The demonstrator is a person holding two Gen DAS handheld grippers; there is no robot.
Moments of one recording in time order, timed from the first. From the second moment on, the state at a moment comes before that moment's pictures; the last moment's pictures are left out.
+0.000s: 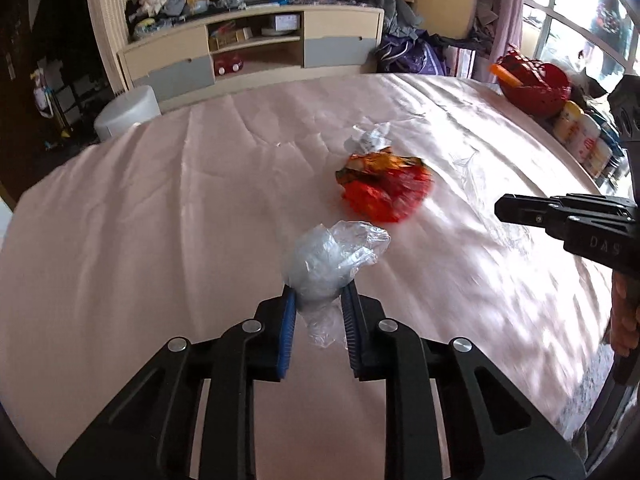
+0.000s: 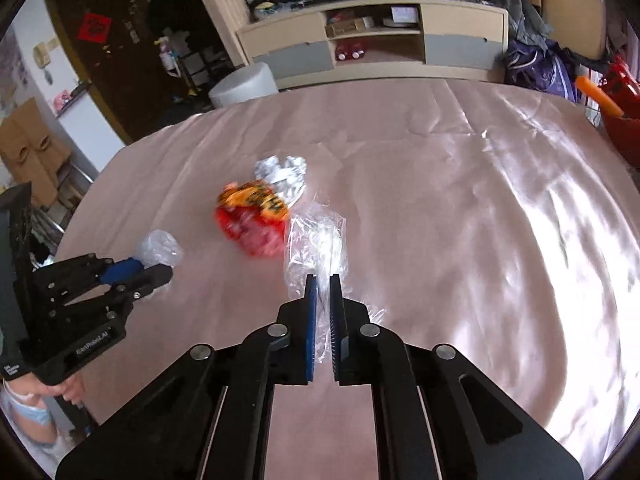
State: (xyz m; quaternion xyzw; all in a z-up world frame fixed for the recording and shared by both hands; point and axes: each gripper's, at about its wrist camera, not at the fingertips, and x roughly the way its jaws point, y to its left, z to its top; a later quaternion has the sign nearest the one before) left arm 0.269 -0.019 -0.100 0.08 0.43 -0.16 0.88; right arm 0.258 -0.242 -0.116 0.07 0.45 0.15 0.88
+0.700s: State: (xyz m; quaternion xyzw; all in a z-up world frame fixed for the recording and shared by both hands) left arm 0.049 -0.014 -0.048 0.04 0.38 -0.16 0.91; right arm 0.041 -0.239 -0.060 0.03 0.36 0.19 0.91
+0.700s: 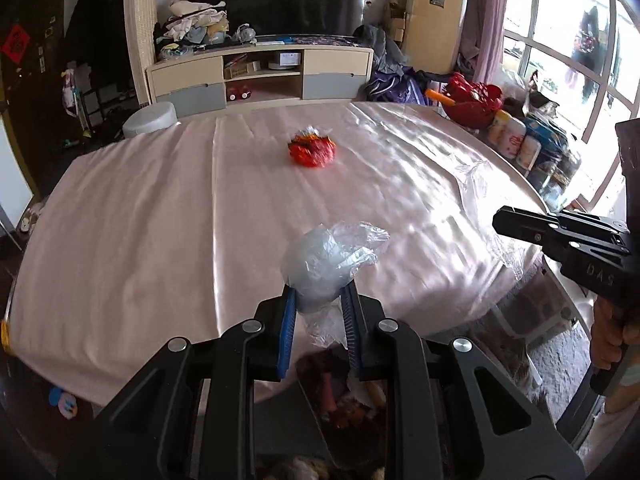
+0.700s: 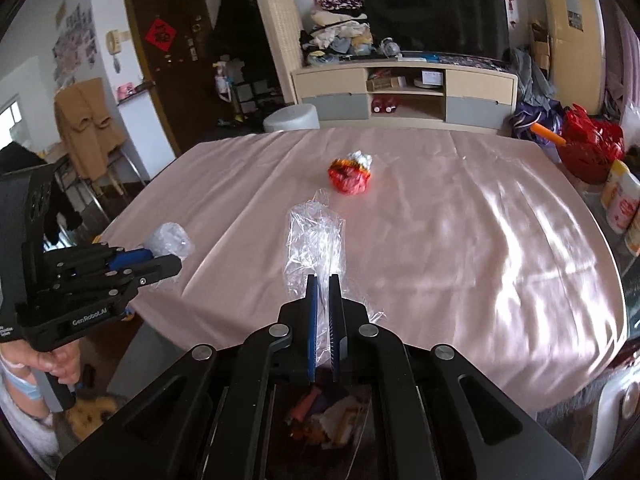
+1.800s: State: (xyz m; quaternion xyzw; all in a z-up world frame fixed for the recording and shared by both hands) left arm -0.001 -0.035 -0.211 -0.04 0.55 -0.17 0.82; right arm 0.005 -0.224 -0.224 0.12 0.51 0.15 0.84
